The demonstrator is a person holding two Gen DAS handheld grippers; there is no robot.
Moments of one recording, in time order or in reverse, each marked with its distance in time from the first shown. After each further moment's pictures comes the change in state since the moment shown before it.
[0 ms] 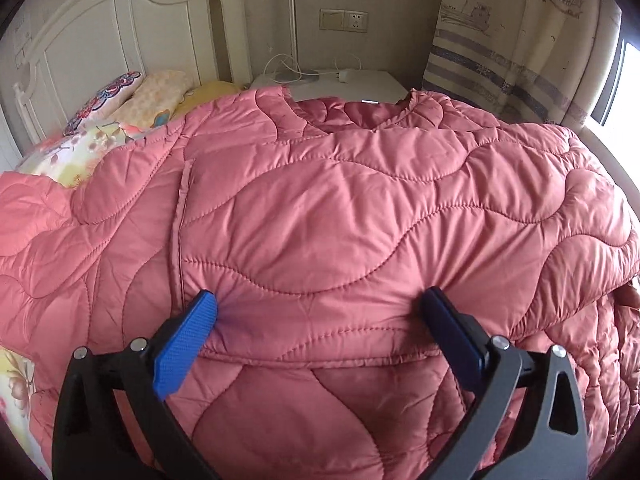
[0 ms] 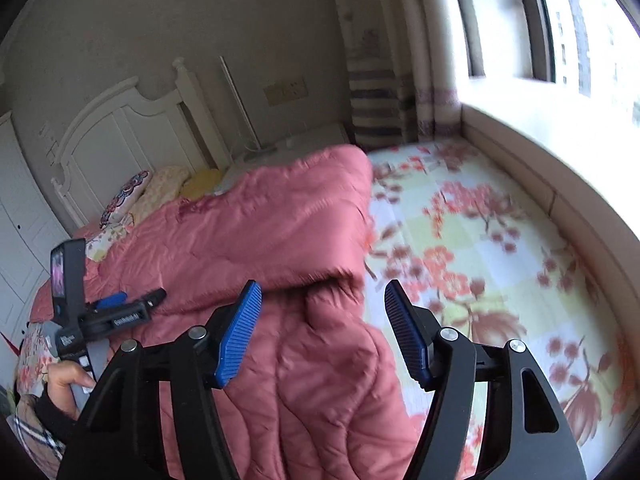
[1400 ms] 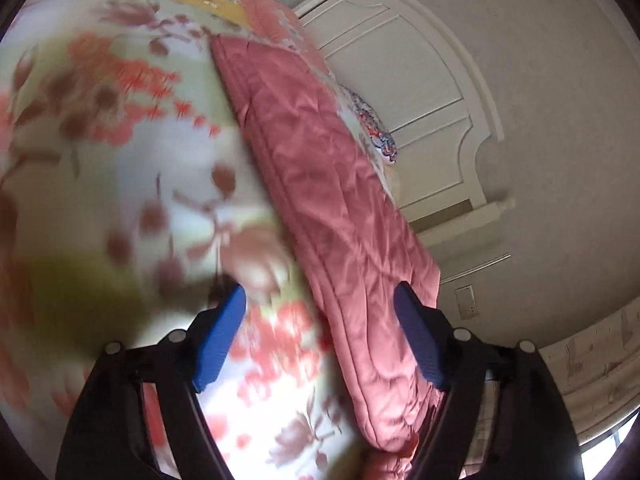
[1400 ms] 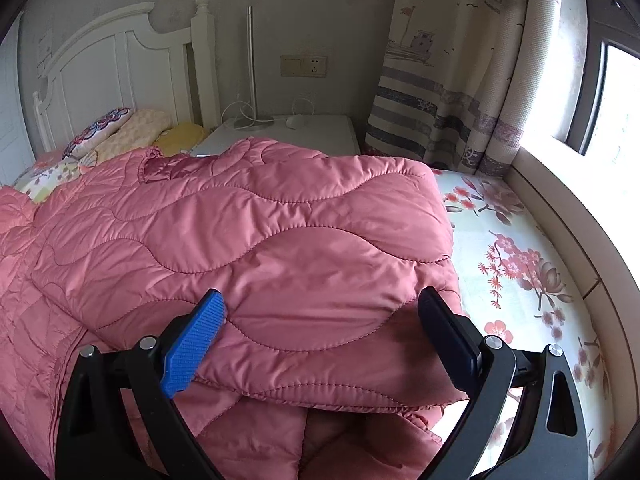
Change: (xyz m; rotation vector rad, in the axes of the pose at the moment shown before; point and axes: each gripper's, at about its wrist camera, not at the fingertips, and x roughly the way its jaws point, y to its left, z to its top) left arm -0.120 0.413 -0.144 -1.206 -0.381 -0.126; right arm 0.100 0.026 0.007 -0.214 0.057 -0.140
